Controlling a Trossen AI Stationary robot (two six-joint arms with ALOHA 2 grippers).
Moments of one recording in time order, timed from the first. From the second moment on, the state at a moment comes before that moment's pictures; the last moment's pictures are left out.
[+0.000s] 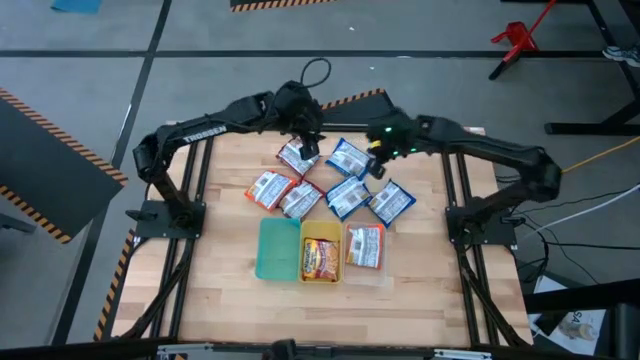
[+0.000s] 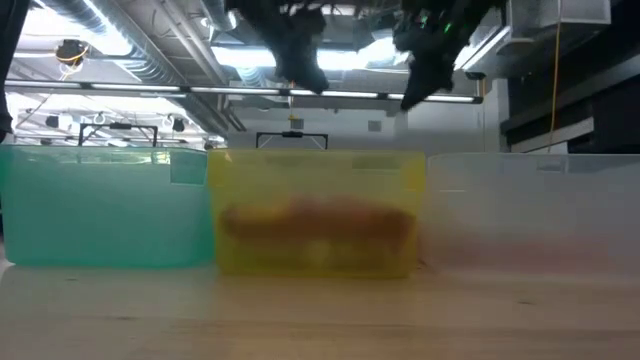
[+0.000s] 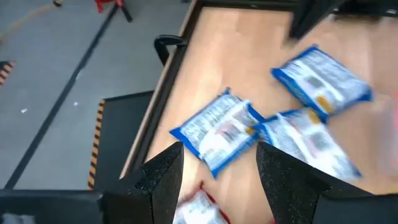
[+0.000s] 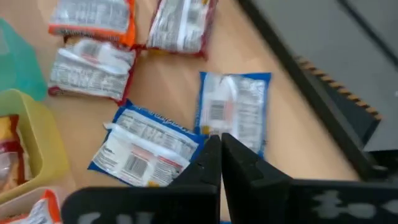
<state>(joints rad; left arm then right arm) 0.47 1.68 1.59 -0.61 0.02 0.22 -0.40 1.40 1.29 -0.80 0.04 0.05</state>
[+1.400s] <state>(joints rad) 0.53 1.60 1.46 -0.62 0.01 0.18 -0.60 1.83 1.03 -0.19 -0.07 0.21</state>
